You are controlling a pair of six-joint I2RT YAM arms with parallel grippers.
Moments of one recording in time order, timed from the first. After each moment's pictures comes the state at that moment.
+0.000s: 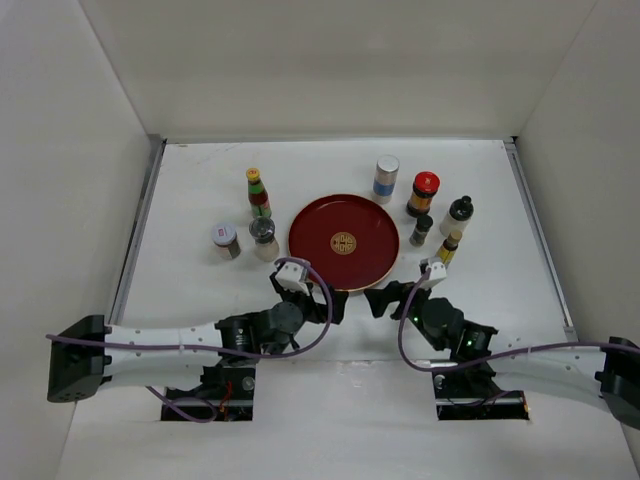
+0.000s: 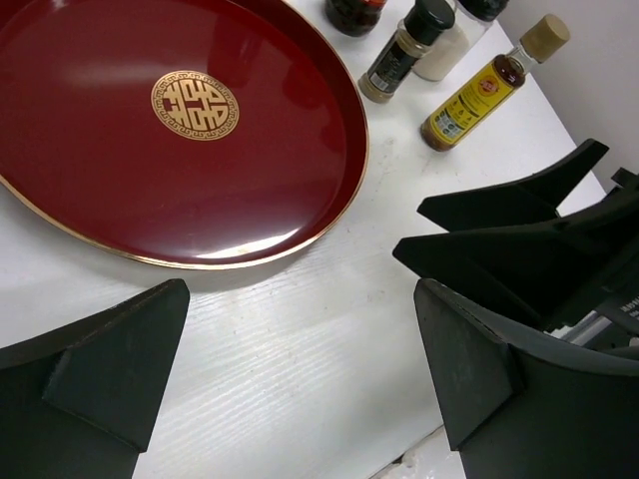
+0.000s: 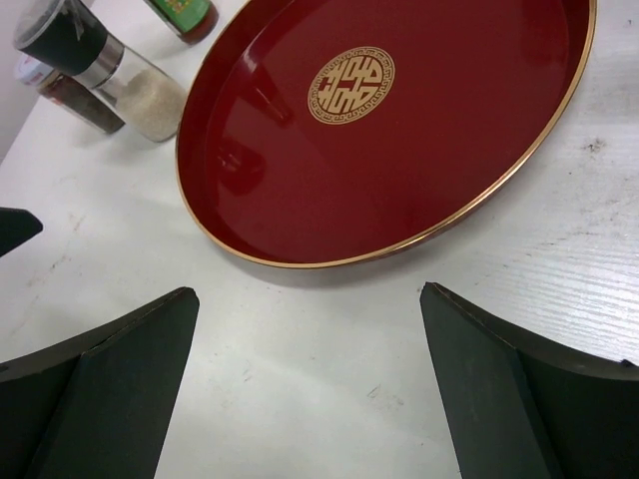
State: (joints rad) left arm -1.33 0.94 0.38 0.27 -0.75 -0.66; right arm 1.06 0.81 0.12 0.44 0.55 0.63
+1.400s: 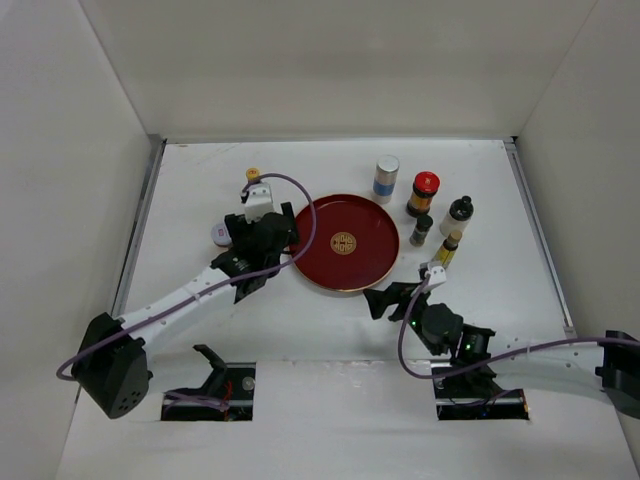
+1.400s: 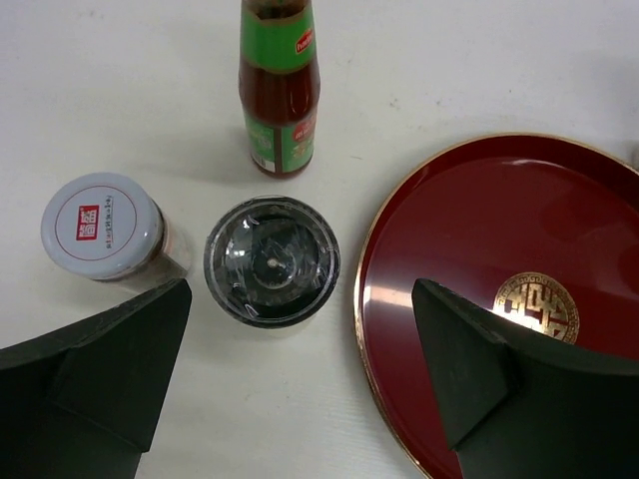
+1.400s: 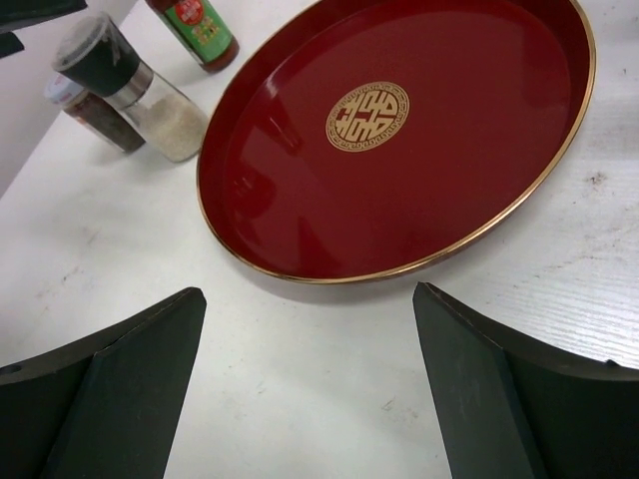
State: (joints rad) left arm -0.70 1.17 0.77 -0.14 -0.78 -0.51; right arm 1.16 0.81 0.12 0.51 0.68 0.57
